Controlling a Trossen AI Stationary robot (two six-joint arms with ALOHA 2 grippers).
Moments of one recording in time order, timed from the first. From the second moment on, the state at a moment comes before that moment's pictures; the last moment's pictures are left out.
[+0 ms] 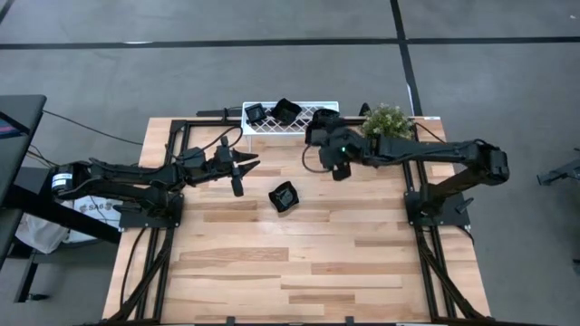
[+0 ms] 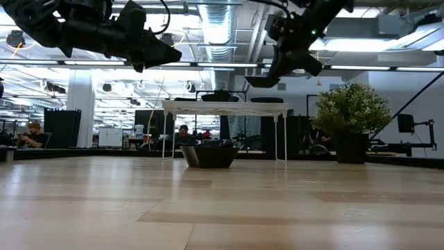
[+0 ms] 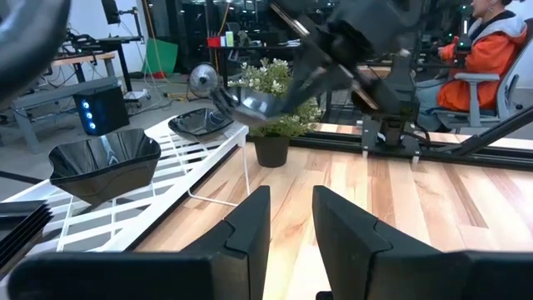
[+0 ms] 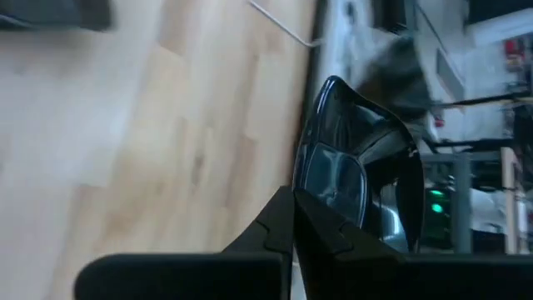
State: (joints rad) left arm 0.20 1.18 0.36 0.62 -0.10 0.07; right arm -0.22 1.34 1.08 -0.47 0.39 -0.78
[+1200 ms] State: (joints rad) left arm 0.20 1.18 0.36 0.62 -0.10 0.07; right arm -0.55 1.35 1.09 -0.43 0.08 -0.86
